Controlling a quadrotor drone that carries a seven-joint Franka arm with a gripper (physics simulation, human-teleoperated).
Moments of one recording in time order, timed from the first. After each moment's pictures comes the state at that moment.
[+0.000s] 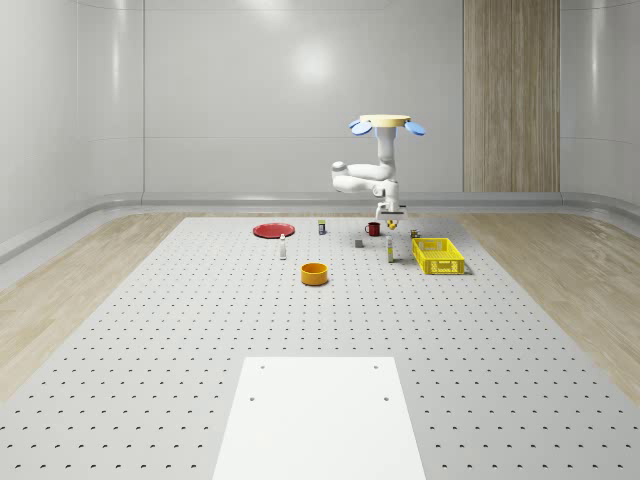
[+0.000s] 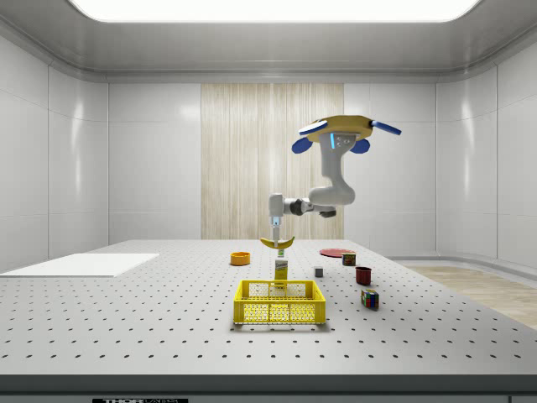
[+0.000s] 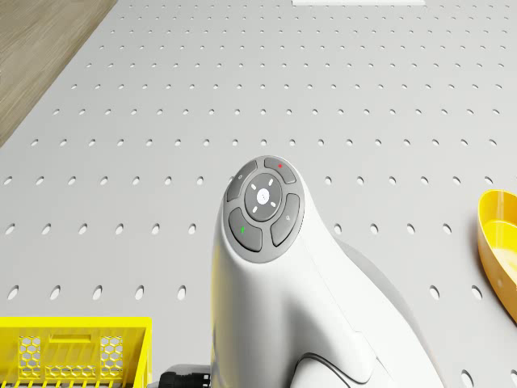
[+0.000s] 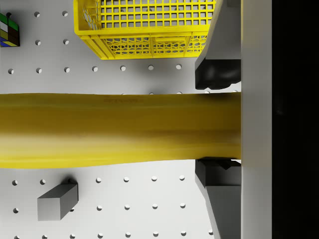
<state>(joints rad) -1.15 -1.50 1.33 -2.86 -1.83 1.57 1.70</state>
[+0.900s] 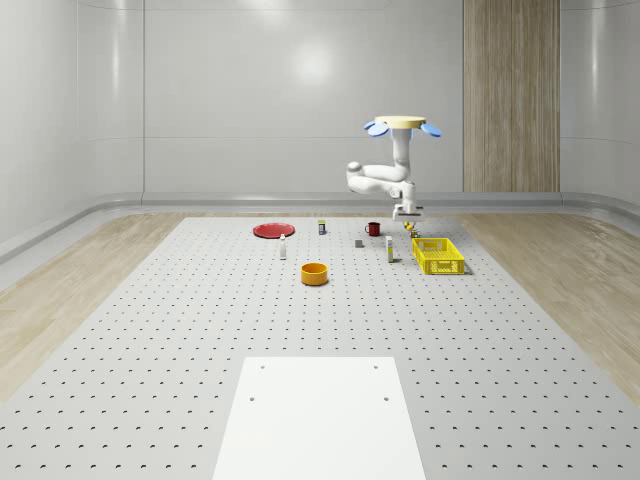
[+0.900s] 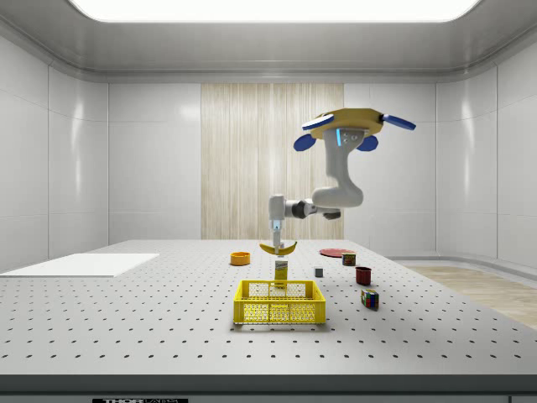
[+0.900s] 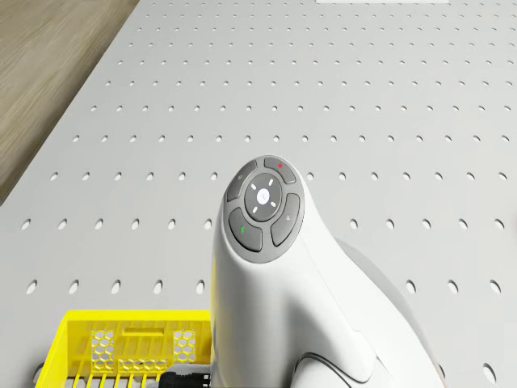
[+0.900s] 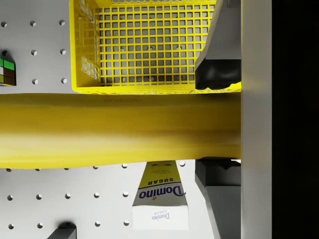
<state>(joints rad) -1.16 -1.52 1.33 -2.86 -1.82 1.58 1.70</state>
